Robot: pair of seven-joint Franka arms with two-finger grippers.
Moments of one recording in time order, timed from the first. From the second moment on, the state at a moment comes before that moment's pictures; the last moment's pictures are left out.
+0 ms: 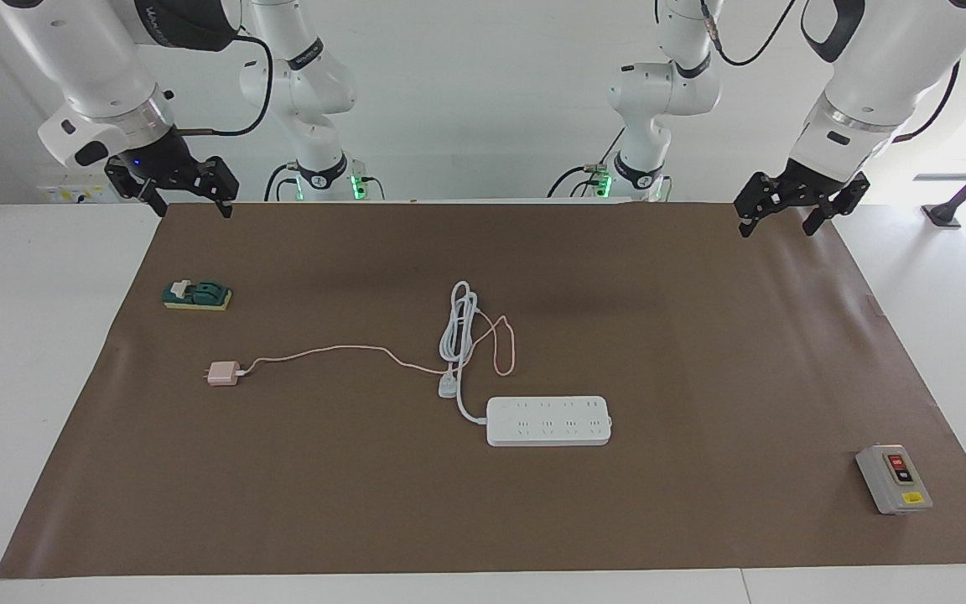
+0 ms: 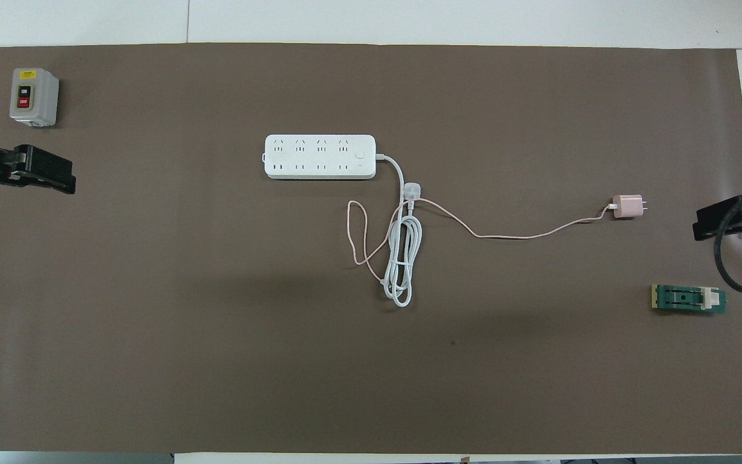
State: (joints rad) left arm -0.12 0.06 0.00 -1.47 0.02 1.50 -0.04; right arm -0.11 -0.06 0.06 -1.64 -0.04 1.47 -0.03
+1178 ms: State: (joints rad) left arm -0.13 0.12 -0.01 -1.47 -0.21 1.50 -0.03; right arm -0.18 -0.06 0.05 -1.66 0.02 1.44 -0.03
